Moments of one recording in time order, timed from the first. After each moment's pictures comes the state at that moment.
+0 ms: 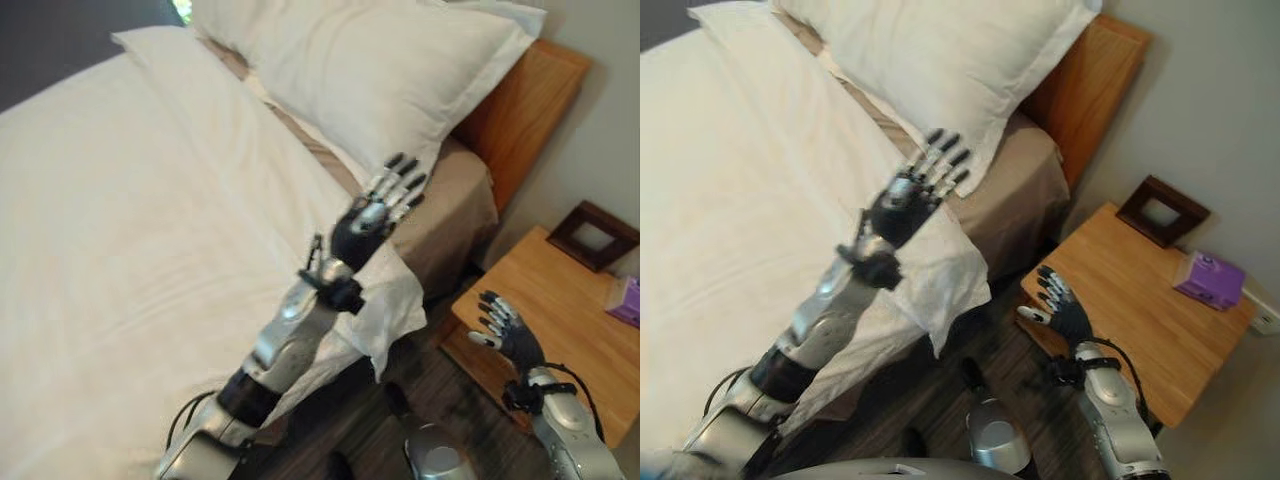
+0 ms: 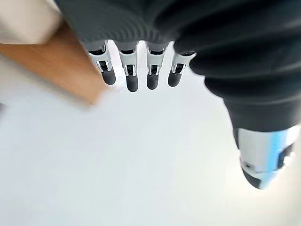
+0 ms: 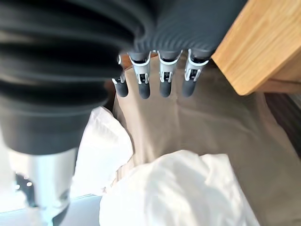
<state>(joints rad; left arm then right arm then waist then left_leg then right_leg) -0.22 0.30 -0.26 -0.25 -1.00 -0.13 -0.13 0.23 -0.43 0.03 0.01 0.35 -0.11 0.03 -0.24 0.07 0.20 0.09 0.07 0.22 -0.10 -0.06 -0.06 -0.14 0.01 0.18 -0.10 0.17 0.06</state>
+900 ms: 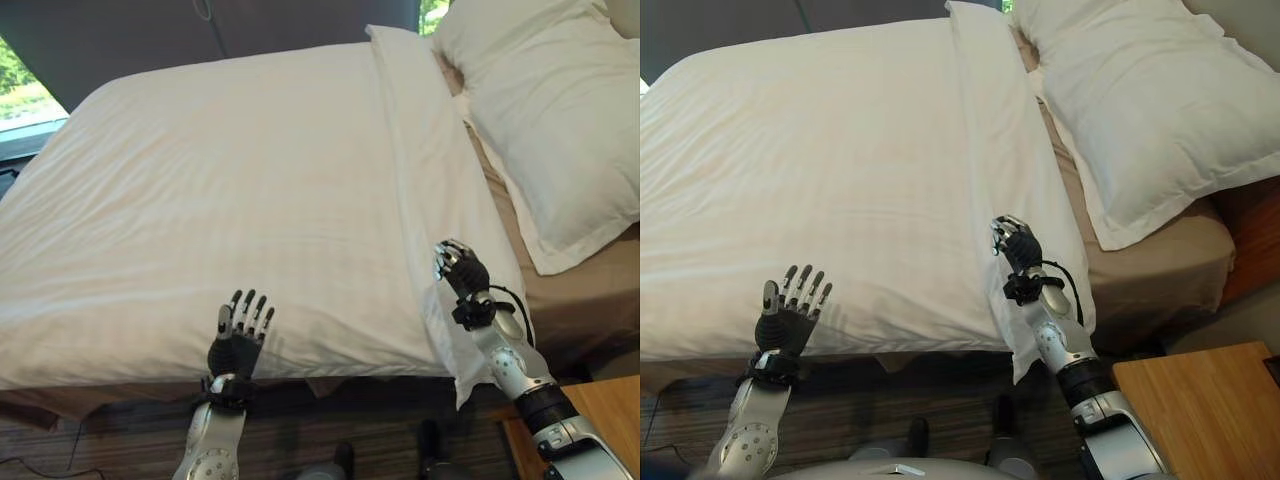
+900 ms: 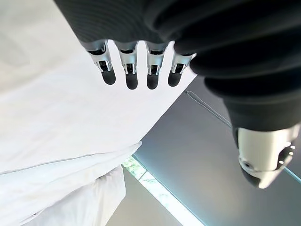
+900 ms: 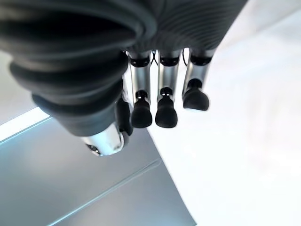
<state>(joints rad) 0.28 0.34 -0.06 -0.08 -1.10 -0.14 -0.05 -0.38 -0.33 0.25 0.49 0.80 -0.12 0.01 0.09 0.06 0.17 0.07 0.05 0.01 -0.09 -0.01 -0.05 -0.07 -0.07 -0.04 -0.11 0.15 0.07</state>
